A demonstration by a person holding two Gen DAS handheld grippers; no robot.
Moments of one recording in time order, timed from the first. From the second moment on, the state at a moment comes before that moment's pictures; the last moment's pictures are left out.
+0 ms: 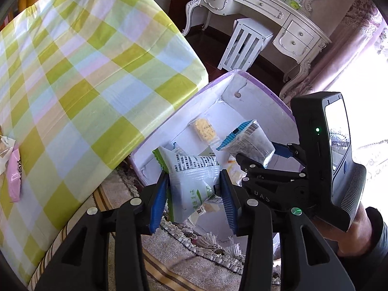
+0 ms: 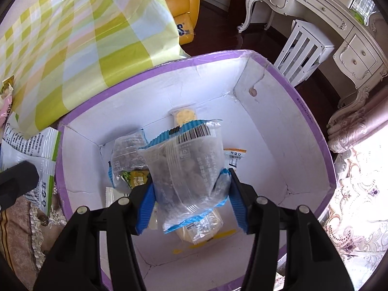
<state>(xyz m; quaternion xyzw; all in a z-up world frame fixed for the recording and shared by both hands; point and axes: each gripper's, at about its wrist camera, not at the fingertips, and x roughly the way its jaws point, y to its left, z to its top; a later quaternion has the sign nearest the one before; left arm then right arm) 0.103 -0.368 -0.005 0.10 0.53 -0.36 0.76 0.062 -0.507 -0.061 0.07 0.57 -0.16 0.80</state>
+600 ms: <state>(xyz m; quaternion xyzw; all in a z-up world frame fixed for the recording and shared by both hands) 0.098 -0.349 0.011 0.08 0.50 -0.37 0.78 0.070 -0.491 -0.052 0.06 0.58 -0.20 0.79</state>
